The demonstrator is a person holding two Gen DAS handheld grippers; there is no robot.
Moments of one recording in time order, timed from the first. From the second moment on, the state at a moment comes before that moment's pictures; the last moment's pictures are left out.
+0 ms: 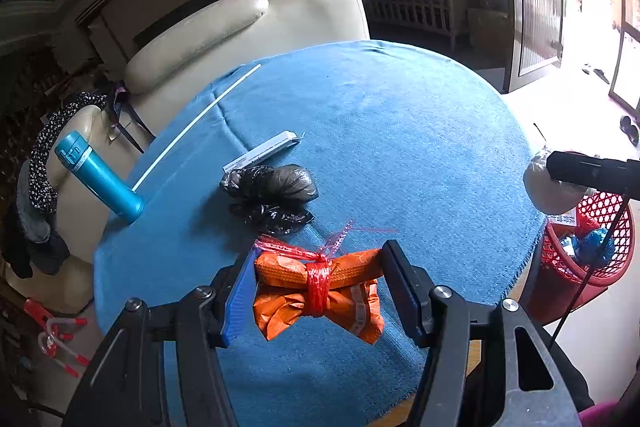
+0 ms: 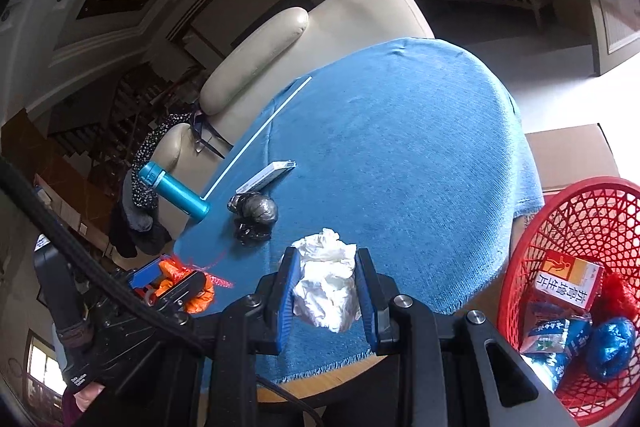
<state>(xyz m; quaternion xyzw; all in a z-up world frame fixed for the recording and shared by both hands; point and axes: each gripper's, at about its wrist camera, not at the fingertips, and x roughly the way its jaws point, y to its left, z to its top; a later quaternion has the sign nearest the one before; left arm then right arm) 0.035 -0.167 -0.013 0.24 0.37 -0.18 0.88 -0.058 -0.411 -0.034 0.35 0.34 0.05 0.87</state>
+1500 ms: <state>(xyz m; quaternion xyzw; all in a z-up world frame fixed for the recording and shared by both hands) 0.012 -0.212 -0.020 0.26 0.38 -0.22 0.86 -0.098 -0.449 -0.039 0.36 0.33 0.01 0.87</state>
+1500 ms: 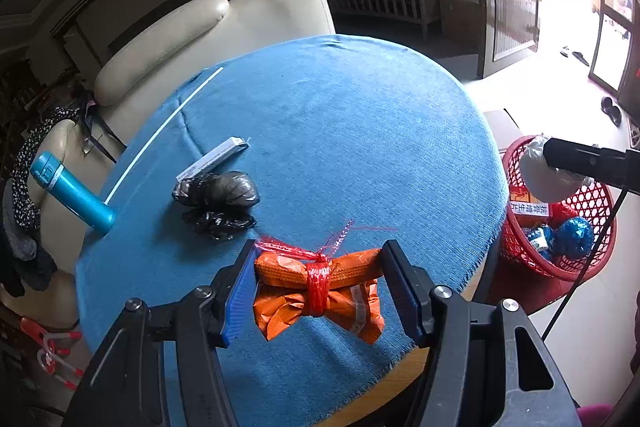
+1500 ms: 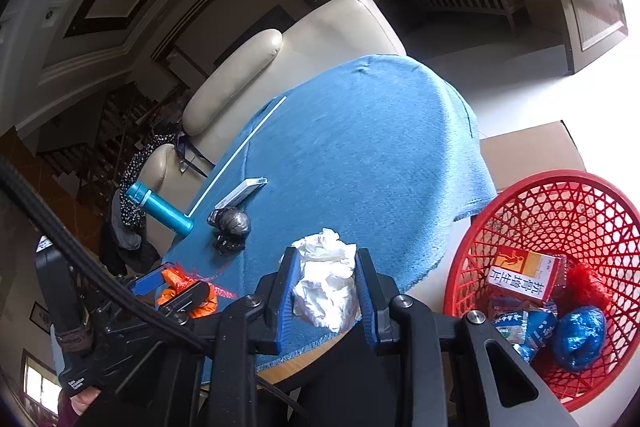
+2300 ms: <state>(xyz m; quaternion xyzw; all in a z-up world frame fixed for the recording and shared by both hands) 0.001 -0.235 -0.025 0.28 0.38 -0.25 0.85 -0.119 -0.474 -0.048 0.38 0.33 -0.02 0.86</state>
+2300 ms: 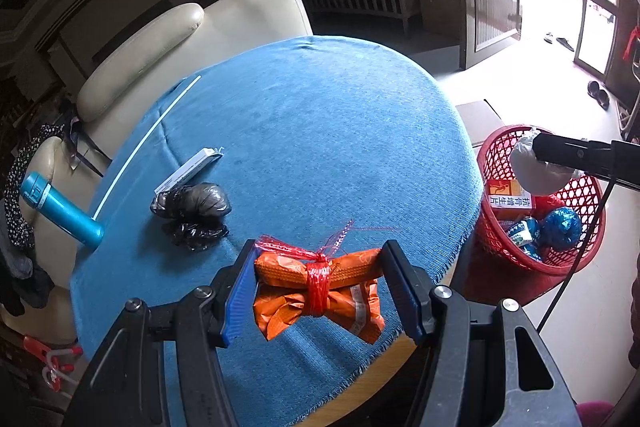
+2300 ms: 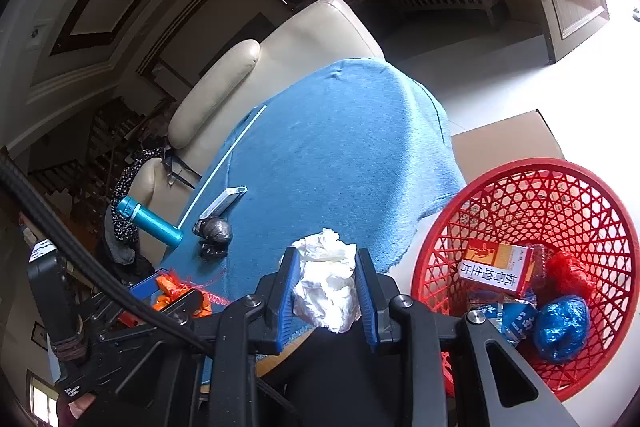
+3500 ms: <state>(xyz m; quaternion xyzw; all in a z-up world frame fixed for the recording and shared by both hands) -0.034 -0.319 -0.042 0.34 0.36 -0.32 0.81 -0.177 -0.536 -0.067 0.42 0.31 -0.10 0.85</state>
